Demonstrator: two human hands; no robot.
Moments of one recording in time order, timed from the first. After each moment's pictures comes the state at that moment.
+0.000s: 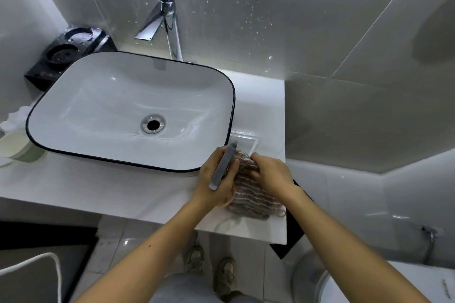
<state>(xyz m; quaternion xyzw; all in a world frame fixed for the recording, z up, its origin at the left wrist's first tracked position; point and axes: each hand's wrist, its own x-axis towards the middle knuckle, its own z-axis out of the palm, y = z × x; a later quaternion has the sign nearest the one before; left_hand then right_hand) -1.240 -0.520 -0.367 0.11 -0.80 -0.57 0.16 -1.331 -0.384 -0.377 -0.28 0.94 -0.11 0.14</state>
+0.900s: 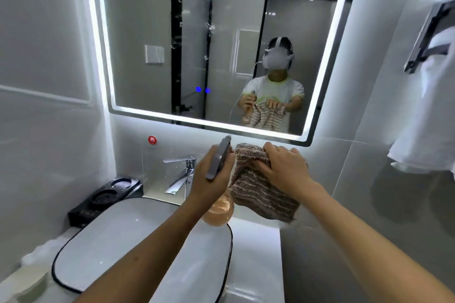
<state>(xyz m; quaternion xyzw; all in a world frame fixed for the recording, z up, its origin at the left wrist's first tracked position) -1.313 -0.567 -0.096 0.00 -0.76 -0.49 0.43 -1.416 -0.427 -0.063 -0.37 0.89 -0.06 -0.27</state>
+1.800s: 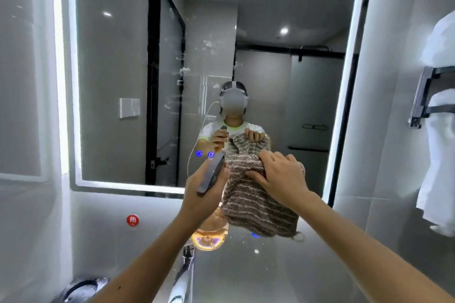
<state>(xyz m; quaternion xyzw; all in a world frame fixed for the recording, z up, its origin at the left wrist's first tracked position) -1.427 -0.729 -0.017 -0.11 -0.73 -0.51 0.44 -1.498 -0.566 0.023 -0.30 0.87 -0.05 -0.39</state>
